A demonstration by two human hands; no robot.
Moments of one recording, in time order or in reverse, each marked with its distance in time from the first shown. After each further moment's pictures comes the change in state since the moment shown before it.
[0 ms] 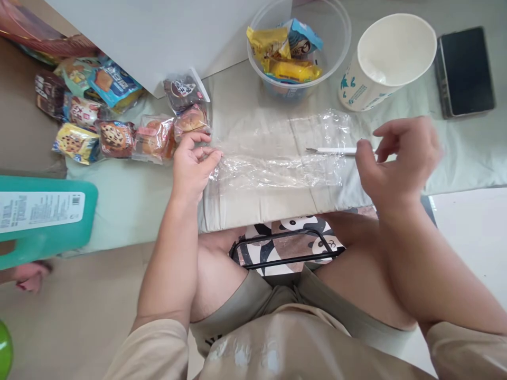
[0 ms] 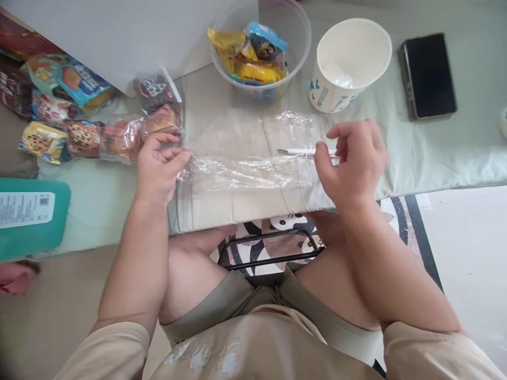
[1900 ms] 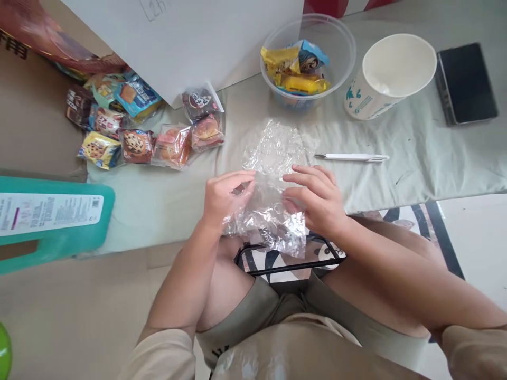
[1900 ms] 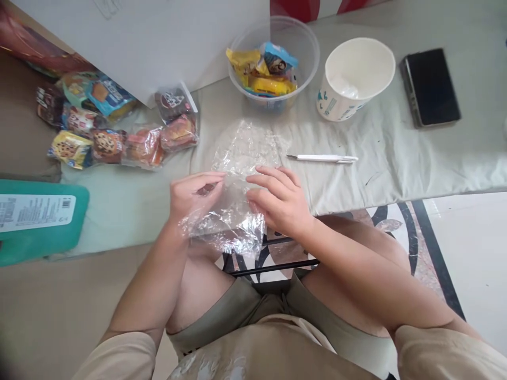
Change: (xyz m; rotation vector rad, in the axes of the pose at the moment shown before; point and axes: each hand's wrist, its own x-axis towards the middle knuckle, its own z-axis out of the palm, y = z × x) left_hand -0.047 -0.012 0.007 0.424 -0.123 0.659; right_hand -0.055 -0.047 0.069 0.258 -0.014 -0.679
